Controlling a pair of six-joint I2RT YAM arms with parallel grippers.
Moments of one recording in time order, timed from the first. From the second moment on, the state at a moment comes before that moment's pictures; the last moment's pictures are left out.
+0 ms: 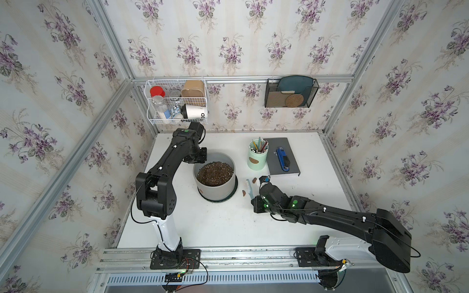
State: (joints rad) left arm -0.21 1.87 1.74 -1.21 0.00 -0.25; right arm 1.00 1.28 0.70 -0.25 0.07 0.81
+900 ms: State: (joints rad) left arm -0.18 1.76 1.65 -1.18 0.08 -0.31; right arm 1.06 1.32 0.73 -0.24 0.07 0.84
